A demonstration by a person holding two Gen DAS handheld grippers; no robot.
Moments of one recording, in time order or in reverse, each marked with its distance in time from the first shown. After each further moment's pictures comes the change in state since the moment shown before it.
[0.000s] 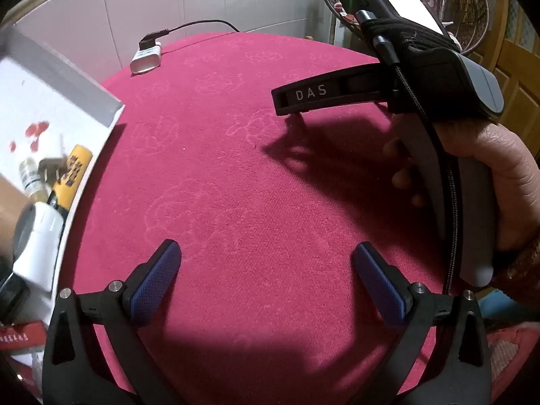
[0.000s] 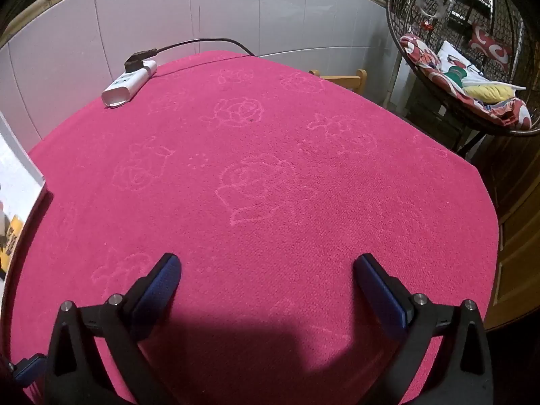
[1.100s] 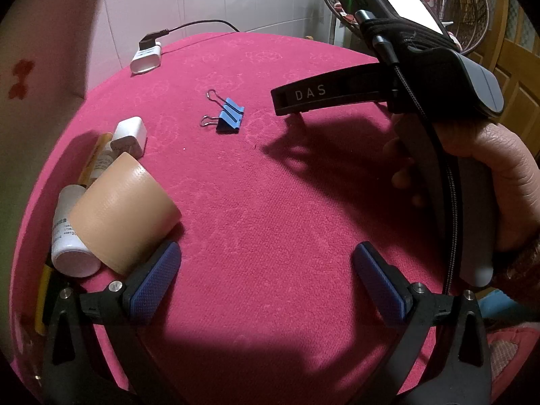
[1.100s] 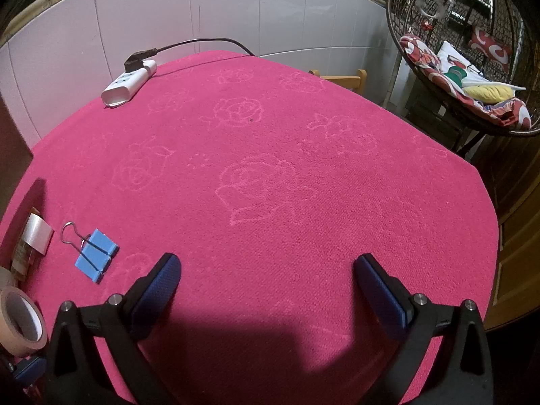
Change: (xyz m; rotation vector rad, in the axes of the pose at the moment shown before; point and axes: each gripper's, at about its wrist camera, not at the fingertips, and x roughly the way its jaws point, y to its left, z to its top) left arm 0.001 -0.001 0.000 -0.001 0.001 -0.001; right arm 0.001 -0.001 0.000 -0.002 0.000 -0.002
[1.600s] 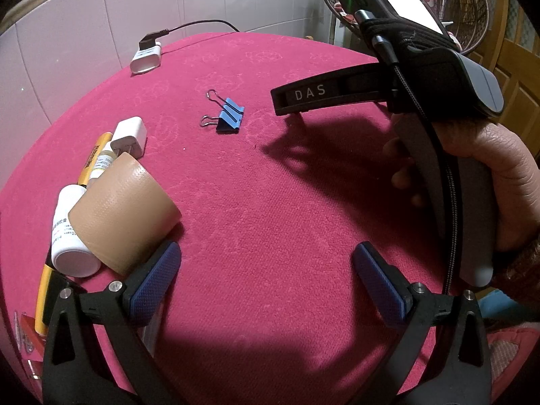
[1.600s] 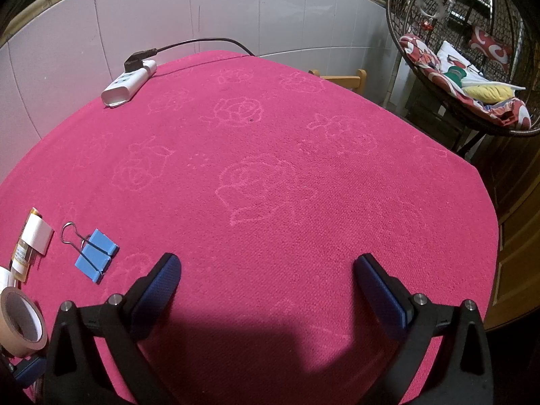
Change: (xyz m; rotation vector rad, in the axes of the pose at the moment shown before) left arm 0.000 0.000 0.000 0.000 -0.001 0.000; right arm 0.000 0.000 0.000 0.000 0.000 0.000
